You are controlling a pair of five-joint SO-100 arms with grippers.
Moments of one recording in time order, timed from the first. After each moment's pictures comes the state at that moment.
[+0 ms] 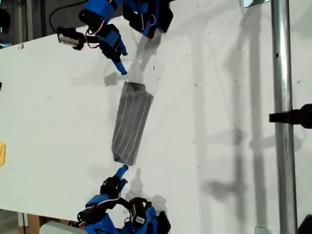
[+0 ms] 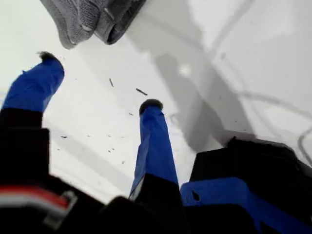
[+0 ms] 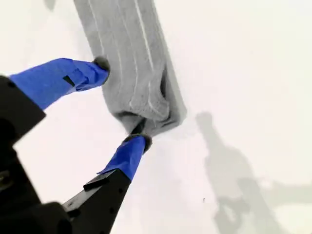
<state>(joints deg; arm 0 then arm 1) -26.5 121.6 104.6 93.8 -58.0 30.5 140.9 122.7 94.1 60.5</state>
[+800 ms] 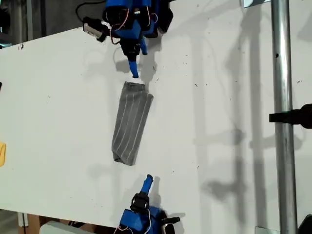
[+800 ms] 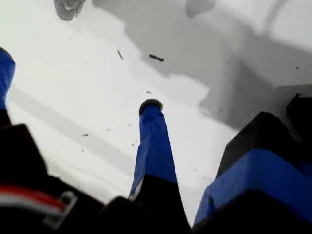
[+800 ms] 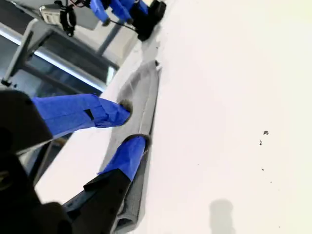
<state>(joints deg) -1.4 198.9 165.6 70.0 -74.4 12.8 152.9 144.8 86.5 90.7</state>
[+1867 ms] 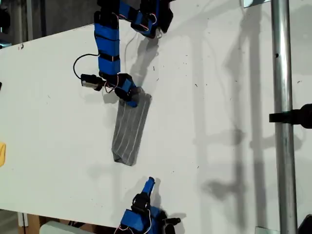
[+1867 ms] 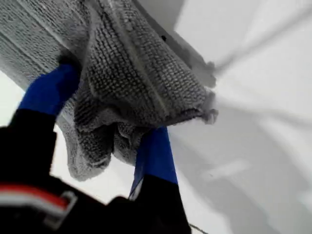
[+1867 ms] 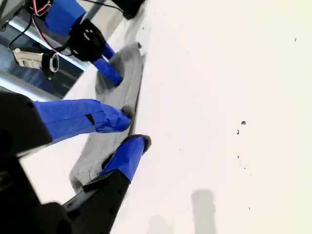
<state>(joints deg) 1.1 198.9 165.6 74.5 -80.3 25.9 80.2 111.5 47.0 73.3</state>
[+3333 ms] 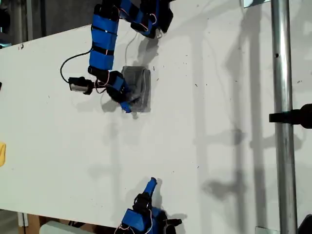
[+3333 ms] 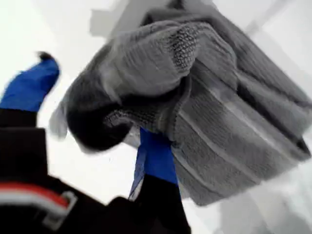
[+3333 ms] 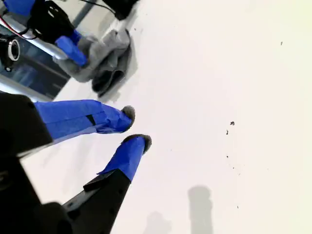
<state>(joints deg) 3.3 198.9 166.4 74.5 -81.9 23.2 90.0 101.6 62.1 60.8</state>
